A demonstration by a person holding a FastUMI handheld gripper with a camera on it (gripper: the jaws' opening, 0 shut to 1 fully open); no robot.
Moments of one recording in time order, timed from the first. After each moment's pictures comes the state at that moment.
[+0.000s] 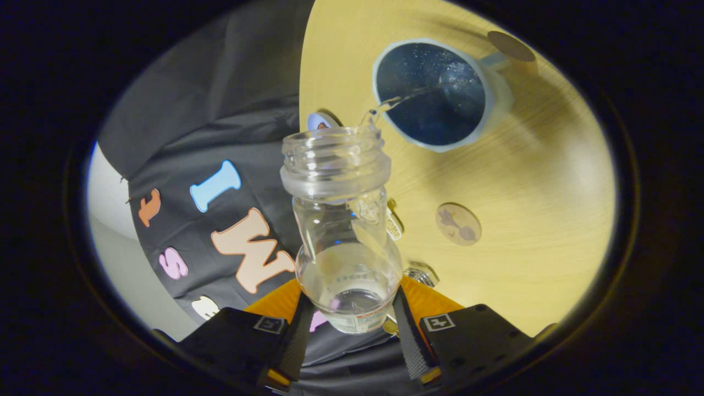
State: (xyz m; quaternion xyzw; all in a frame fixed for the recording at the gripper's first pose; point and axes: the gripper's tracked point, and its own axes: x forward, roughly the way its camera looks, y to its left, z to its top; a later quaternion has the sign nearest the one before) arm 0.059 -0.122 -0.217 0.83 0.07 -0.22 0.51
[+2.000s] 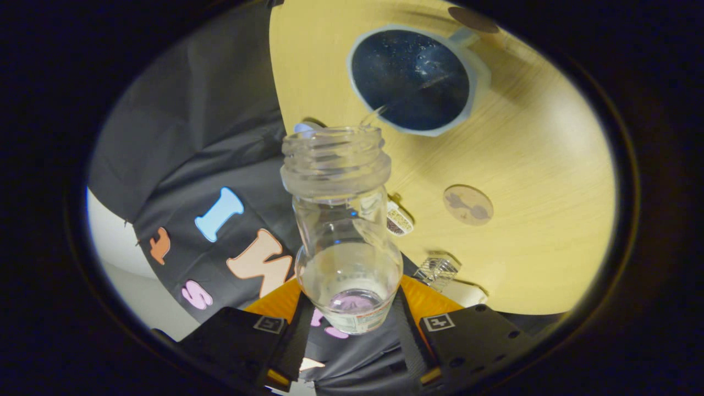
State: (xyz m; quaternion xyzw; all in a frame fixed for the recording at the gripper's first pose) arm 0.074 -0.135 -0.204 0.88 0.04 -0.22 0.42
